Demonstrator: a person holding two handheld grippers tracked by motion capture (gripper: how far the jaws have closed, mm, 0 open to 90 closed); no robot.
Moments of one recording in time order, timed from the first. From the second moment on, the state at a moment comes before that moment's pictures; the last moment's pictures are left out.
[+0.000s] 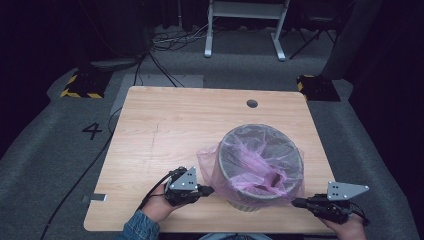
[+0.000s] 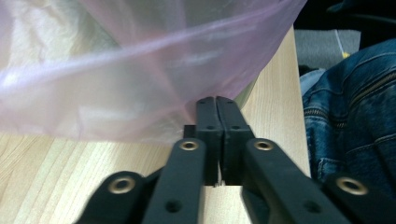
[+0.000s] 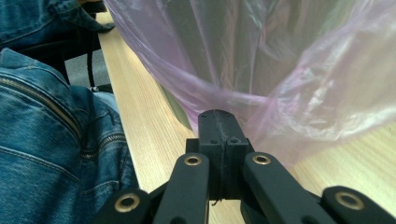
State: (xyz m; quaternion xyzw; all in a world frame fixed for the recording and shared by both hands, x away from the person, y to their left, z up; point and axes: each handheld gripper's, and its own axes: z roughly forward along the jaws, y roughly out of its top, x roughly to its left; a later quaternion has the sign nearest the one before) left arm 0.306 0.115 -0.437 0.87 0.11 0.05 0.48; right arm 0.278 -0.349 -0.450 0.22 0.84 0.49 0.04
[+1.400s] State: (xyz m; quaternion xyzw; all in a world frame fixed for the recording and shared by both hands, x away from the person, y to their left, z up) left arm 0.341 0.124 -0.431 0.85 0.18 0.06 0.49; right arm 0.291 -0.351 -0.403 0.23 0.79 0.56 0.15
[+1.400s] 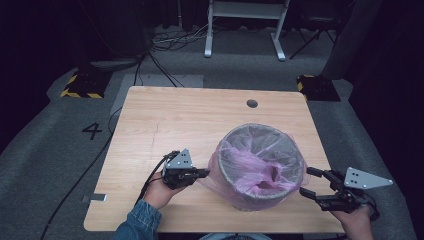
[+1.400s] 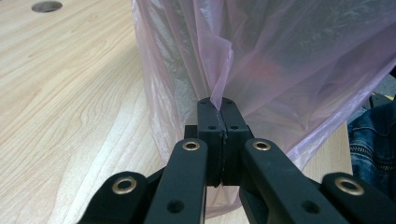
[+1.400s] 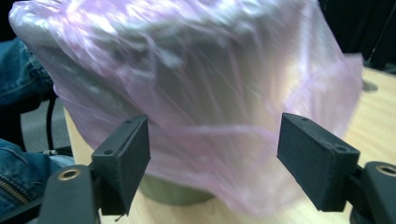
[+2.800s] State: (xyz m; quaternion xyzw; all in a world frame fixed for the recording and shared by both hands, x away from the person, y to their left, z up) left arm 0.323 0.146 -0.415 0.82 0.19 0.09 0.53; right arm 0.289 -0.334 -0.409 0.24 0.80 0.53 0.14
